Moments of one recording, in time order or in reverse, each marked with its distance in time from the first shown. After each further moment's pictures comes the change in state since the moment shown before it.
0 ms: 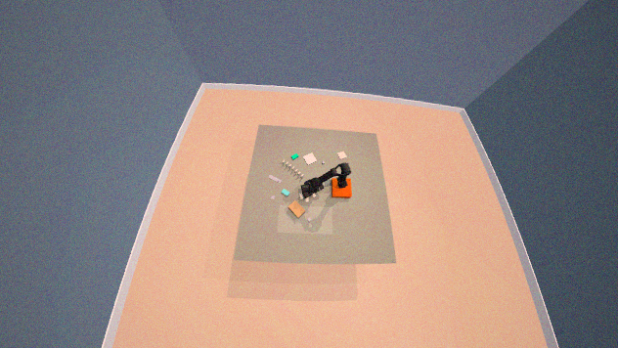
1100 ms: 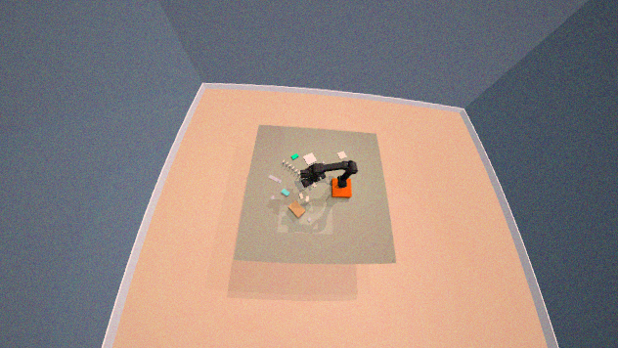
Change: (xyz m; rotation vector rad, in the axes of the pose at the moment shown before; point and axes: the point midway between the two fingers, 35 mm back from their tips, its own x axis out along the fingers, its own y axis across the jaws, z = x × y) arm -0.160 -0.009 0.040 0.039 -0.006 0.002
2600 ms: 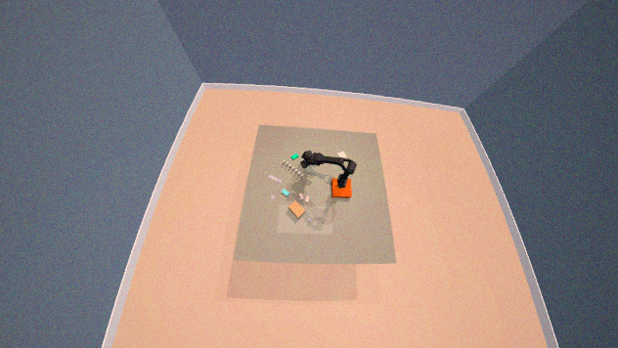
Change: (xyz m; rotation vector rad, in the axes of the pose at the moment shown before) arm 0.046 -0.088 0.192 -0.029 -0.534 -0.151
